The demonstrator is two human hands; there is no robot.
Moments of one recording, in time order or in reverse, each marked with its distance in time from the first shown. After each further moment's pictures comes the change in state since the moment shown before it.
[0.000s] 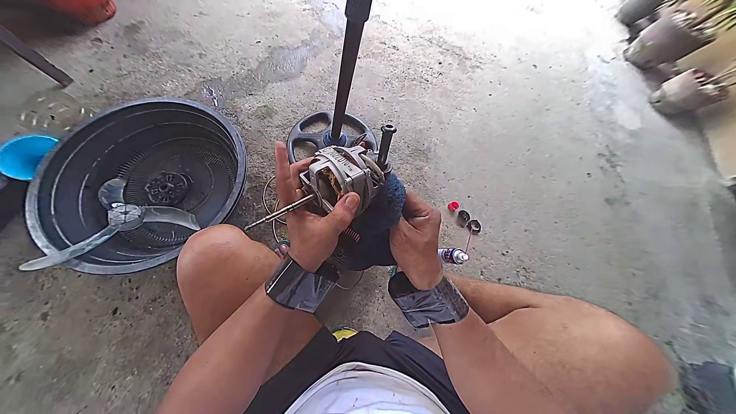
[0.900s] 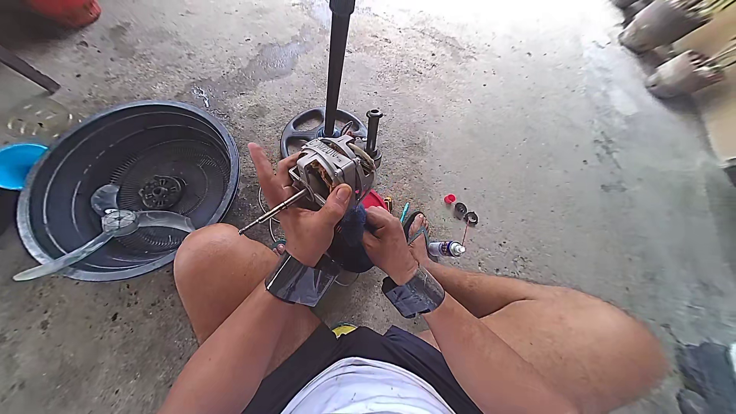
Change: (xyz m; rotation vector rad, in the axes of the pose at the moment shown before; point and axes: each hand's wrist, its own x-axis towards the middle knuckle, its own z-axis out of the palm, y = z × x) left_hand 0.004 -0.003 0.013 -0.007 0.074 0.052; right_hand -0.025 0.059 -0.011 -0.479 -0.246 -0.021
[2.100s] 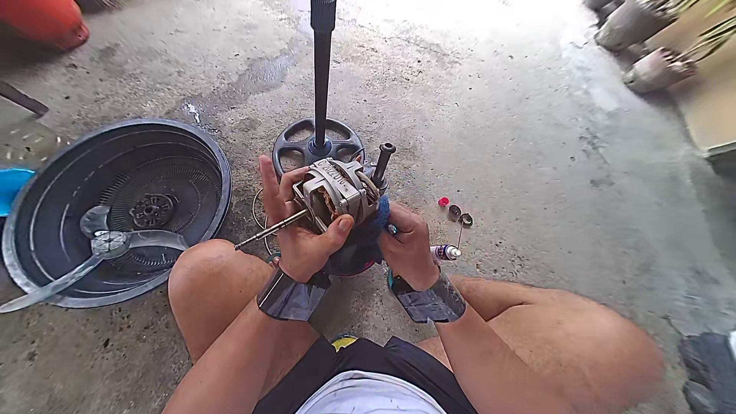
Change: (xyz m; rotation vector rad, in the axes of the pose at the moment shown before) left_hand -0.001 -0.007 0.001 -0.022 -0.200 0.046; right_hand 0.018 -0.023 -0.043 0.242 0.156 -0.145
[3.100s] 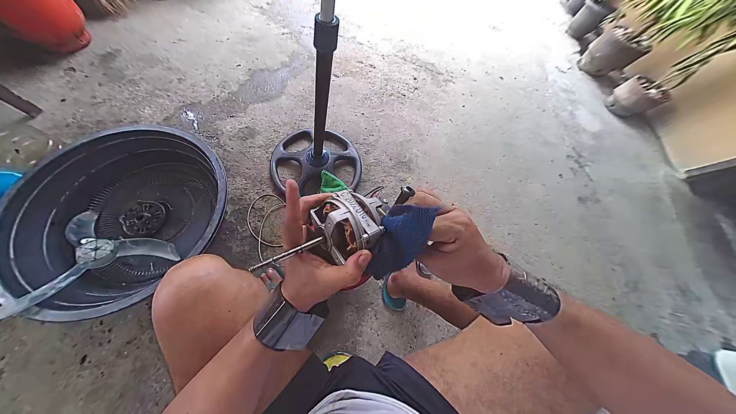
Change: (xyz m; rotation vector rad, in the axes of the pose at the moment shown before) left_hand -0.011 0.003 0.009 0.008 -0.067 -0.019; right_hand 0.055 -0.033 -0.075 -0.094 -0.435 -0.283
